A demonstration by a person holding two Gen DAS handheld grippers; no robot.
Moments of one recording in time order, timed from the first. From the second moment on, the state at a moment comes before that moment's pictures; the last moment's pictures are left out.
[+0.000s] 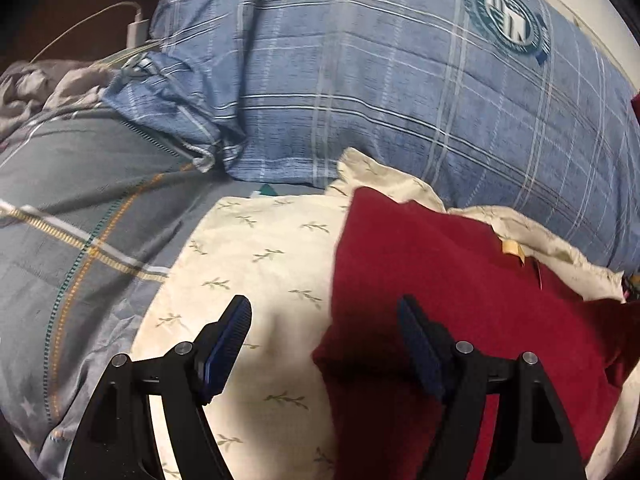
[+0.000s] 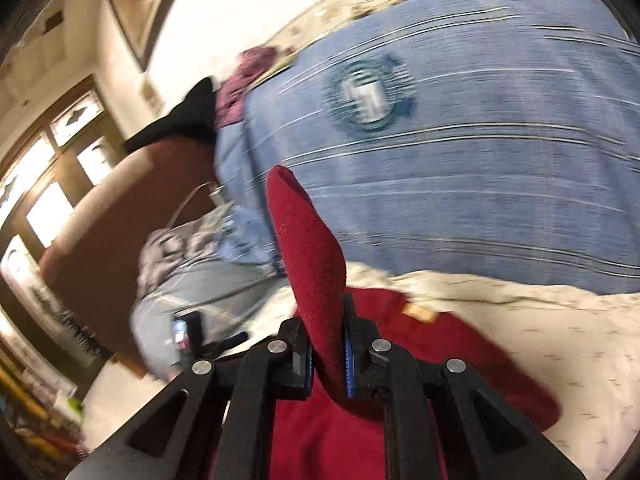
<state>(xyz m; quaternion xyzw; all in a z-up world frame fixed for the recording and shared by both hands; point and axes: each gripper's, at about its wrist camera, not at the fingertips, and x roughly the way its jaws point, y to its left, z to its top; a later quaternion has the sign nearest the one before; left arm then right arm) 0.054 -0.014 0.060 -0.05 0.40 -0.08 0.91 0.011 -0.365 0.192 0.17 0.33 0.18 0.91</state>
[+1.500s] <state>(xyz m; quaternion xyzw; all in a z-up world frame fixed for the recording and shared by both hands) 0.078 0.014 0.050 -0.10 0.41 -0.04 0.91 0.134 -0.329 0.030 0.27 0.41 0.14 0.86</state>
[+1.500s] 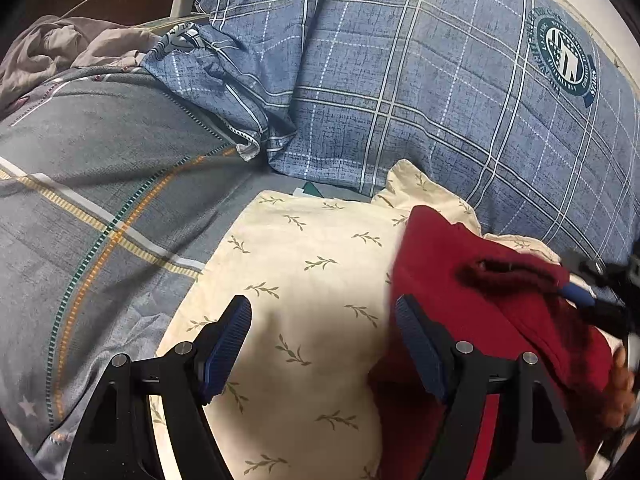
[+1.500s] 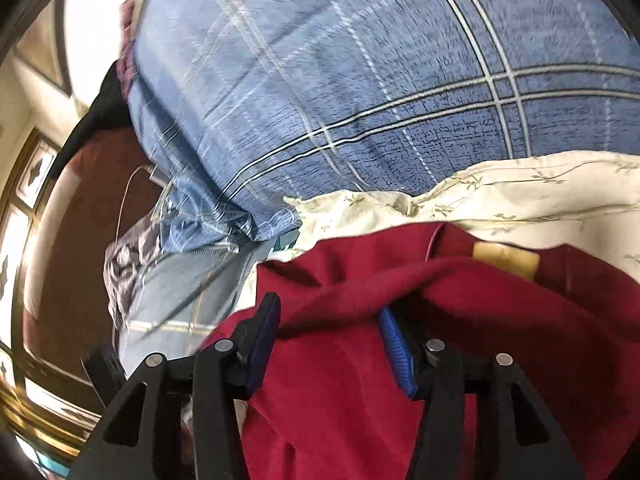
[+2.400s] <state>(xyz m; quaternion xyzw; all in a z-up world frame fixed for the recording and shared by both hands) 0.081 0.011 0.043 -0.10 0.43 -0.04 0.90 0.138 -0.260 0.026 0.16 0.47 0.19 0.85</state>
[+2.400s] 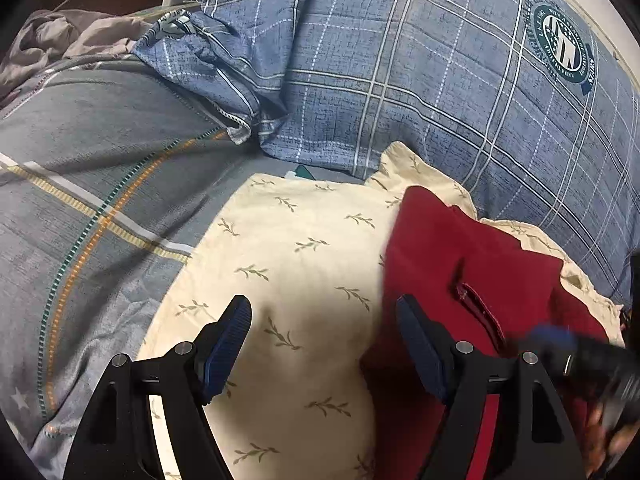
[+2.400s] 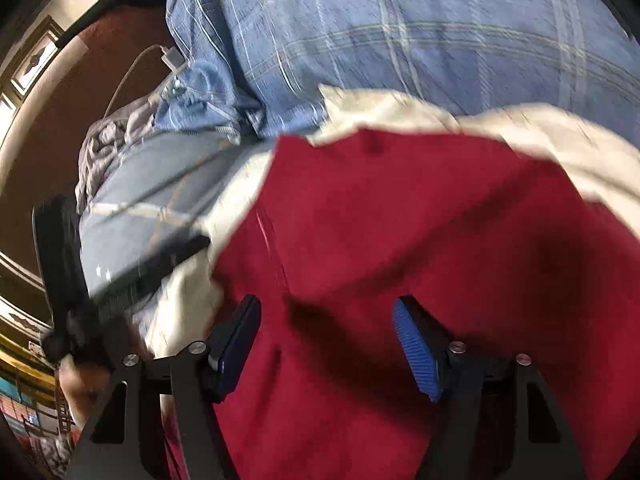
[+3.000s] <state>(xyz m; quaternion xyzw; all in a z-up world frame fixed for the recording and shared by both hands) 0.084 0.012 0.039 -0.10 0.43 -0.04 0.89 0.138 -0.232 -0.005 -0.07 0.44 0.04 0.89</state>
